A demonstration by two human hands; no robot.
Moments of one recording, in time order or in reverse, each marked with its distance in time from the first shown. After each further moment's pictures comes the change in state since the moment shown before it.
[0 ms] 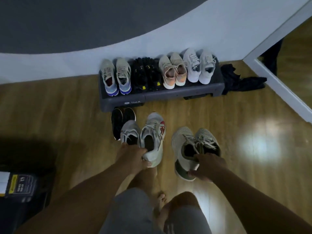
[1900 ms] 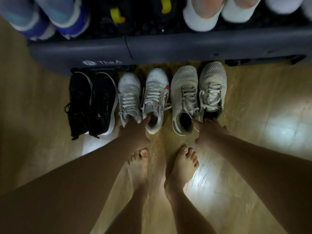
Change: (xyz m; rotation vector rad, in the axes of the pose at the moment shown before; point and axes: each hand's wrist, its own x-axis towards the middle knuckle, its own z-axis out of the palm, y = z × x) left_hand 0.362 -0.116 0.277 -0.103 -0.441 -0.482; right_hand 0.511 0.027 0.105 -0.095 -0.239 -0.065
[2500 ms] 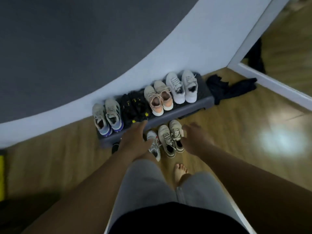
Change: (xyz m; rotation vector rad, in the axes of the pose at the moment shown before) left_hand -0.432 0.071 -0.271 -0.060 0.463 0.402; right_hand -0.491 0.008 -0.148 0.554 0.652 0.010
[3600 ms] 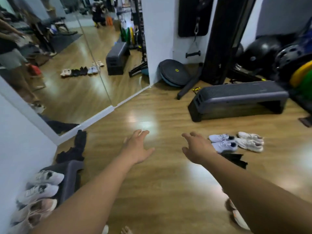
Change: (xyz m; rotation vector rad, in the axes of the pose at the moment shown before) left_hand -0.420 0.195 0.081 0.627 -0.334 1.417; right_hand -0.625 -0.024 0.179 0.440 0.707 1.205
